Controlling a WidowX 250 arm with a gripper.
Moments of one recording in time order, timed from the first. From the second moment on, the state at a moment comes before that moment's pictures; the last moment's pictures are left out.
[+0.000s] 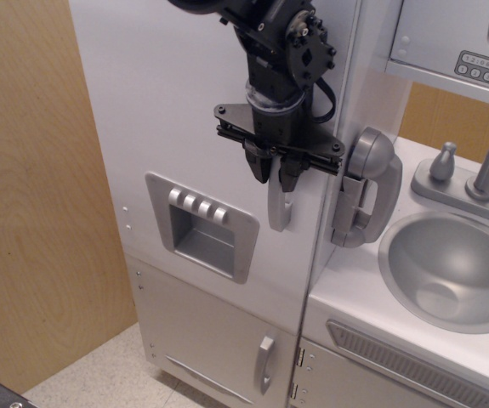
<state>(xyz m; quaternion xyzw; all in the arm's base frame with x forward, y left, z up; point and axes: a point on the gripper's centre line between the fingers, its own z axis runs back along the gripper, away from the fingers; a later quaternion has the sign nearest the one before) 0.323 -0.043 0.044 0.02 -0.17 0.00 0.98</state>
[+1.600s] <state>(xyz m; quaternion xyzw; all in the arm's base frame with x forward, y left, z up) 0.234 -0.092 0.028 0.02 -0.06 -0.08 0.99</state>
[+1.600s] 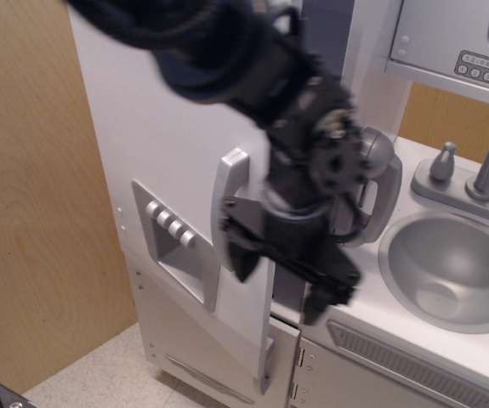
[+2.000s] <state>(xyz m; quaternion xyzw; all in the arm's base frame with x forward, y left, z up) 0.275 -0.123 0.025 0.00 -0.07 -0.10 0.99</state>
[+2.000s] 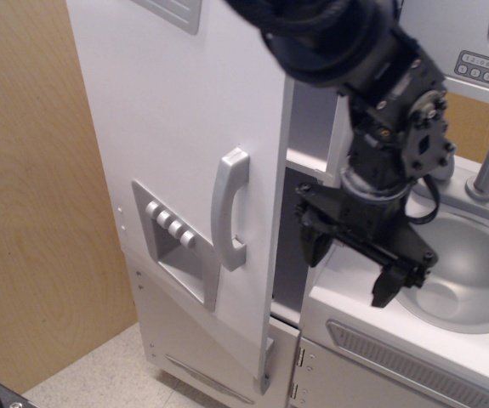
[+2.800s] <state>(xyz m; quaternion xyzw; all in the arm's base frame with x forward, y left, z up) 0.297 -0.080 0.046 0.02 -0.08 -0.06 1.00</state>
